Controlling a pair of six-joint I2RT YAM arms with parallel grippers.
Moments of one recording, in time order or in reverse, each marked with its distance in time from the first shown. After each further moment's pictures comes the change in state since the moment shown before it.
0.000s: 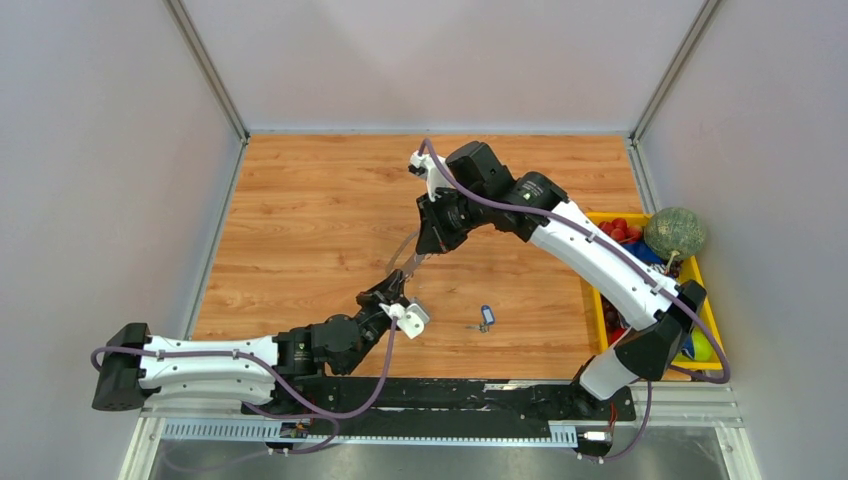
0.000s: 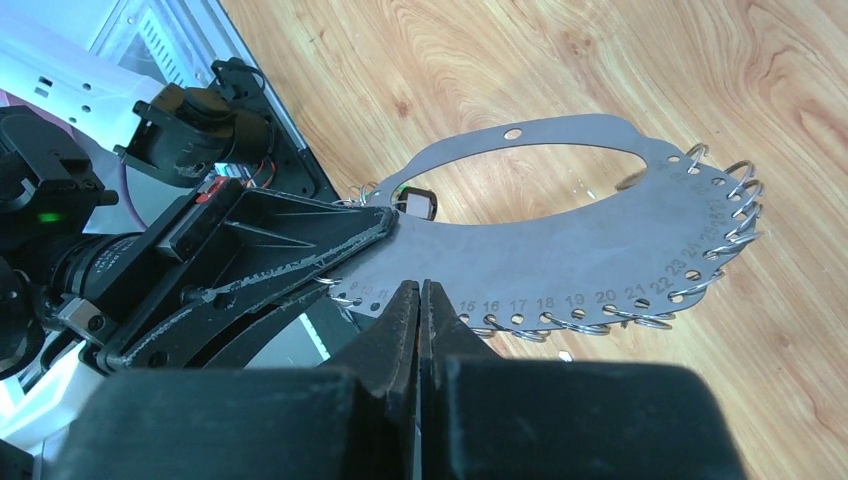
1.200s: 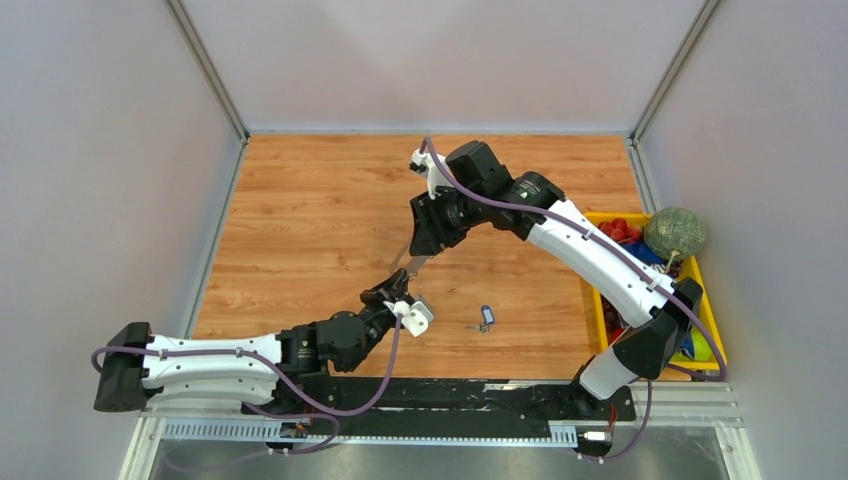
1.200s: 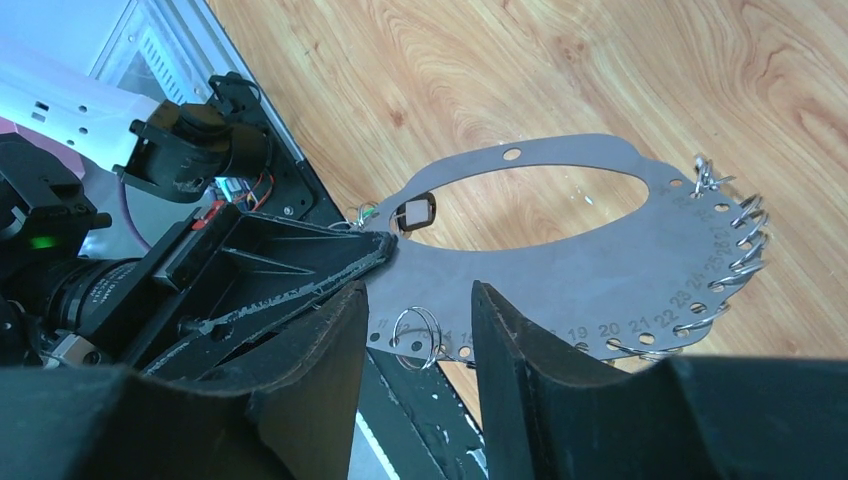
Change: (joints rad) left arm 0.020 0.026 0.023 -0.020 0.040 -0.018; right arm -0.019 0.006 -0.020 0.042 -0.005 0.023
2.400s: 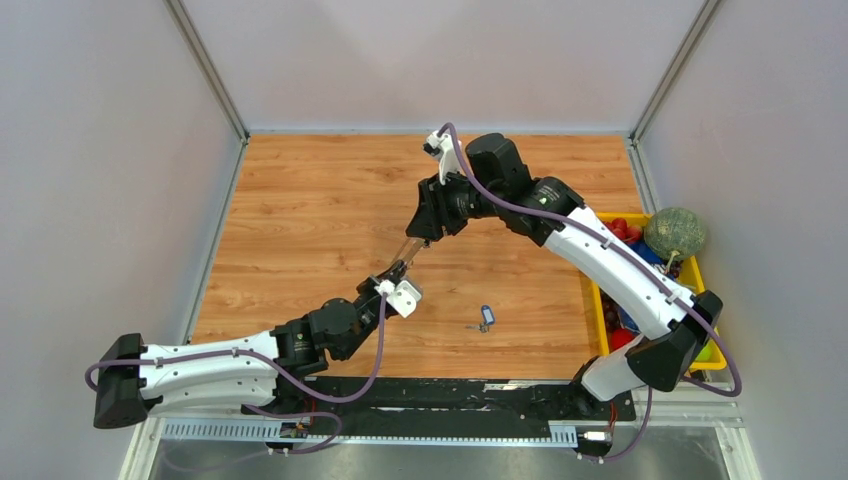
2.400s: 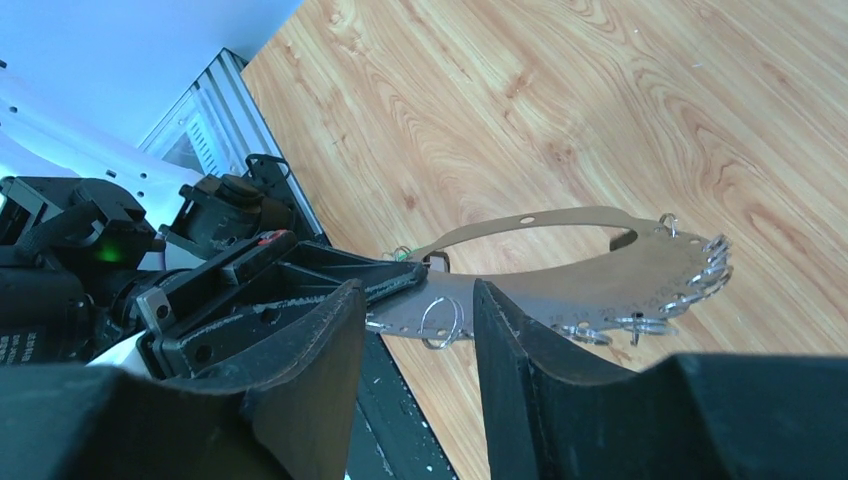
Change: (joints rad) left arm 0.121 -0.026 0.000 0.013 0.110 -0.134; right arm -0.031 -0.092 -0.071 0.199 -0.014 0.031
